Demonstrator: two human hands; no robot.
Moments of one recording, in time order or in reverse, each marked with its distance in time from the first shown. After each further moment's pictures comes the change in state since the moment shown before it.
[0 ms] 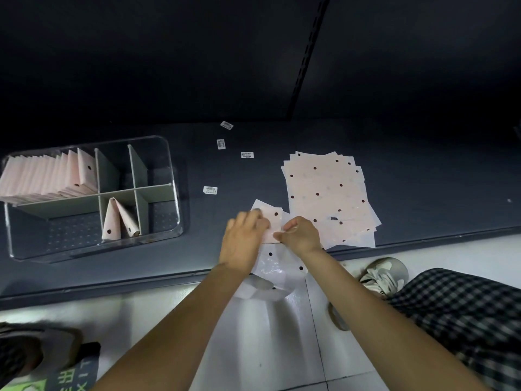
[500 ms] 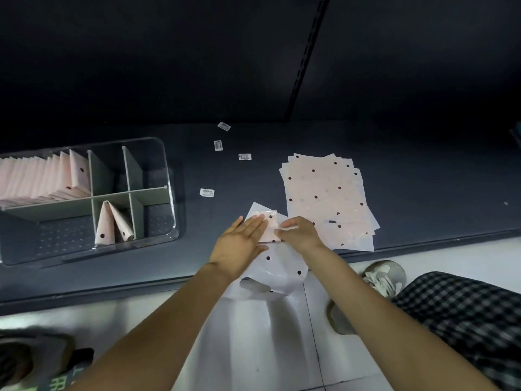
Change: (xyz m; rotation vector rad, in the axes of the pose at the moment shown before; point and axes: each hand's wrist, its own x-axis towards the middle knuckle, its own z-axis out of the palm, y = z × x) left_hand 0.004 -0.029 0.023 0.164 -0.302 0.170; right_hand 0.006 -0.007 -0.007 0.189 -0.069 0.047
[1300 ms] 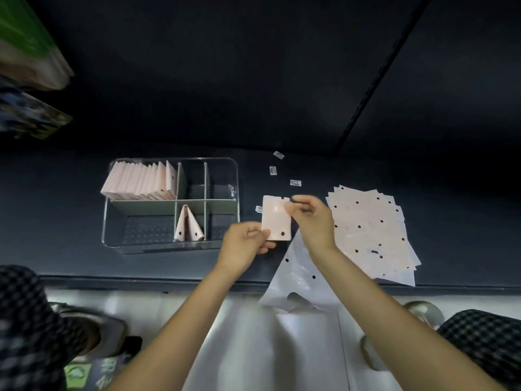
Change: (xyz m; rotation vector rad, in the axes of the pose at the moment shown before) left_hand -0.079 -0.037 -0.108 -1.458 0.318 -0.611; right_hand -0.069 -0.101 0.059 0.207 0.152 -0.476
